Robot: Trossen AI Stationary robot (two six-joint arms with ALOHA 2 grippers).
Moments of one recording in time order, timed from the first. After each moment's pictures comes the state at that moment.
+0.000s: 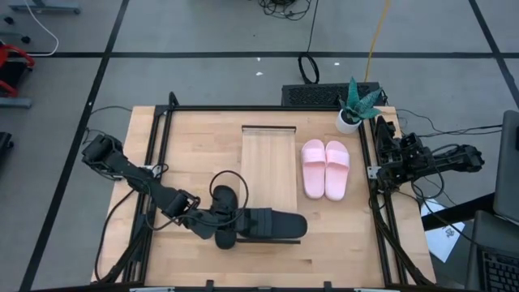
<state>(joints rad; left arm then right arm) -0.57 1.53 1.09 -0.03 -0.48 -1.74 0.17 0.42 0.09 1.44 0.52 -0.14</state>
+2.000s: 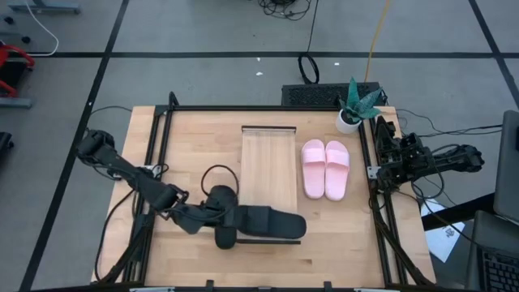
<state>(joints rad) -0.59 1.43 1.09 -0.08 -0.51 -1.72 0.16 0.42 0.09 1.44 0.52 -0.14</state>
